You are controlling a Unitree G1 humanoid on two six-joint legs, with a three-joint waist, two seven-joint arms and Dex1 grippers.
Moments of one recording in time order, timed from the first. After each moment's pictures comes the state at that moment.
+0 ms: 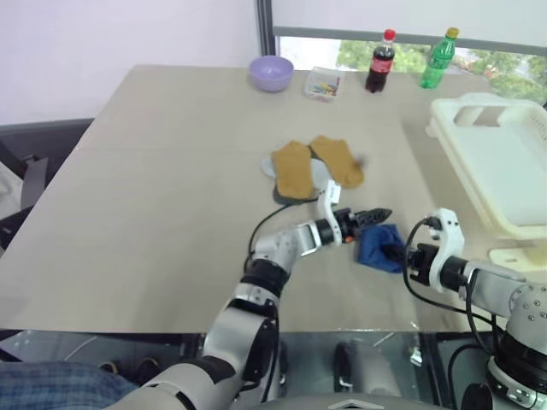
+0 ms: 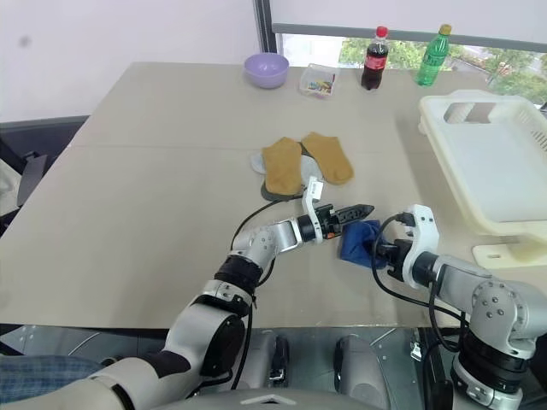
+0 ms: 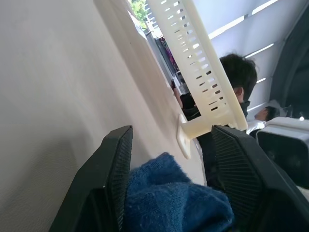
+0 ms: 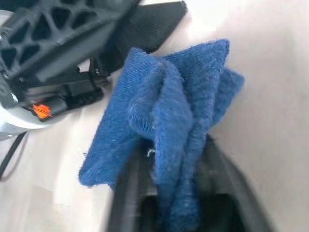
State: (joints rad) left arm -0.73 -0.14 -0.07 0.63 -0.59 0.61 -0.70; right arm -0.21 -0.25 -0.50 -0.54 0.76 1.61 0.24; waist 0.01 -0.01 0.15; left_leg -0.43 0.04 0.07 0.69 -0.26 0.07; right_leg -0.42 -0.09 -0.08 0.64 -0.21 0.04
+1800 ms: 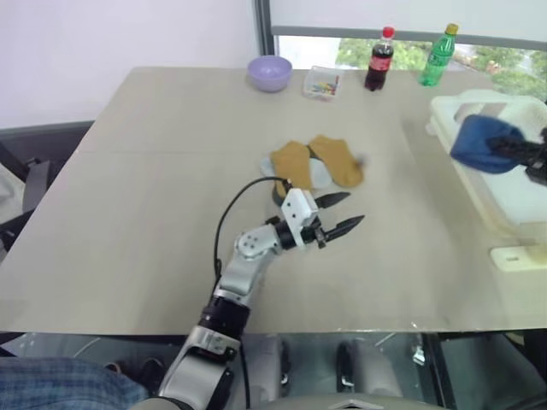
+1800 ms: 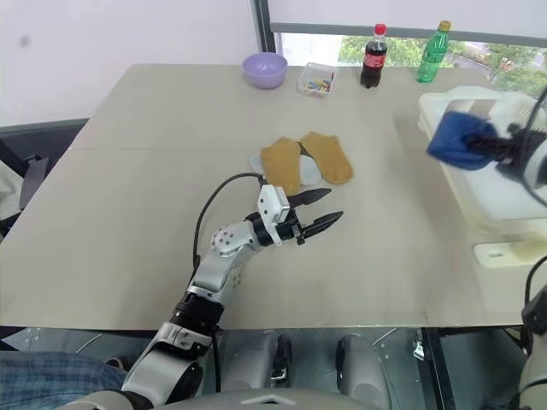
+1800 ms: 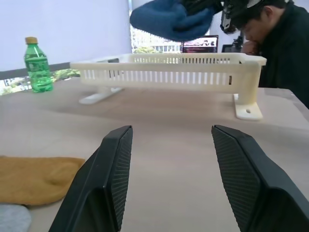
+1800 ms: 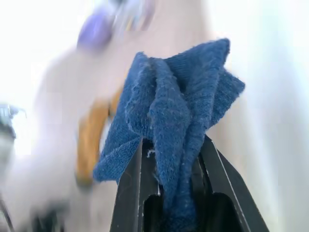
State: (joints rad) left arm -0.42 0.10 -0.23 0.20 -0.23 -0.14 -0.87; right arm -0.84 -0.89 -0.74 0.42 1.03 1.50 0.13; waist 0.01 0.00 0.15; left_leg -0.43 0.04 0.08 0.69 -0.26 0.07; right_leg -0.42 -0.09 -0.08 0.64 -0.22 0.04
